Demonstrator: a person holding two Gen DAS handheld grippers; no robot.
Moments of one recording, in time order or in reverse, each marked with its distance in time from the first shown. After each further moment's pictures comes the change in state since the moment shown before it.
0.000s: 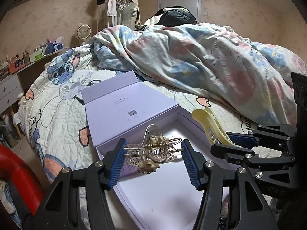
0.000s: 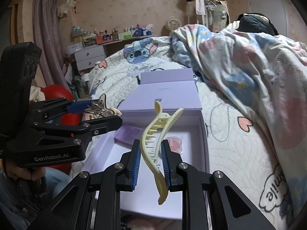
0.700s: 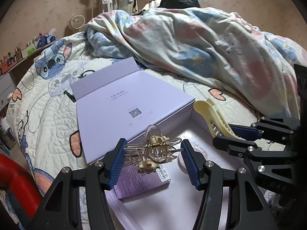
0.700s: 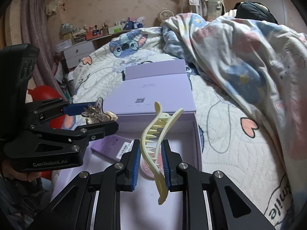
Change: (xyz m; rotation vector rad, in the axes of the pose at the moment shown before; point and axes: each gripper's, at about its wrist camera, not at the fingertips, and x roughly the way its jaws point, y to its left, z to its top) left arm 0.072 0.018 0.017 0.018 0.106 -0.005; right arm 0.060 -0.034 0.018 0.035 0.053 -0.030
